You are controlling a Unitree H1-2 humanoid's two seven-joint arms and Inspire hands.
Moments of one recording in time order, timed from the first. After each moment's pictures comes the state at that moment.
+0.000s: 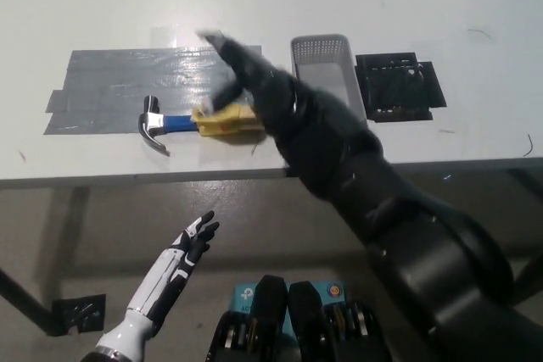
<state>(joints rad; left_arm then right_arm) -0.05 0.20 -0.15 0.00 0.09 -0.05 -0.17 -1.33 0.18 0.16 1.25 -0.38 0.05 0.07</state>
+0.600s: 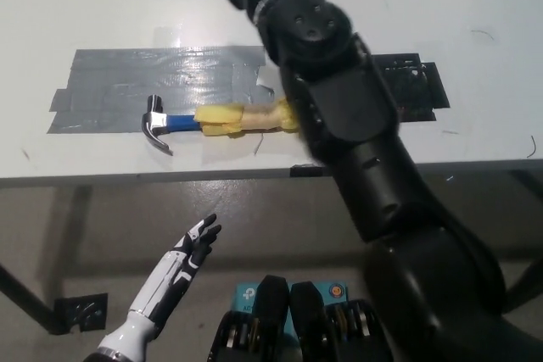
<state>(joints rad) -0.05 0.20 -0.15 0.01 0.09 -0.04 -0.17 -1.24 0.19 -0.10 0.71 -0.13 0.12 0.18</state>
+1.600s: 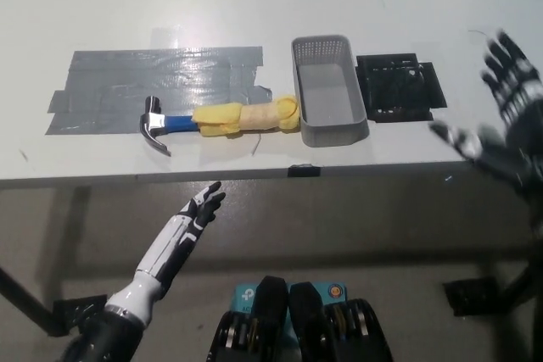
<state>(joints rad) -0.18 0.20 -0.14 0.11 0.08 -0.04 -0.17 -0.28 -0.07 -0.21 -0.26 0.08 0.16 0.20</state>
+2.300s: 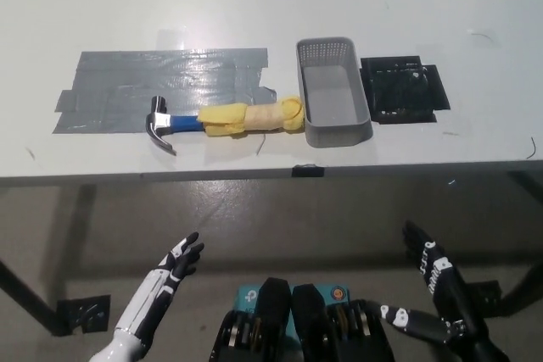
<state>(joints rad) 0.01 0.19 -0.10 0.03 0.07 -0.05 -0.17 0.01 -0.07 0.03 0.08 -0.02 -0.16 0.19</state>
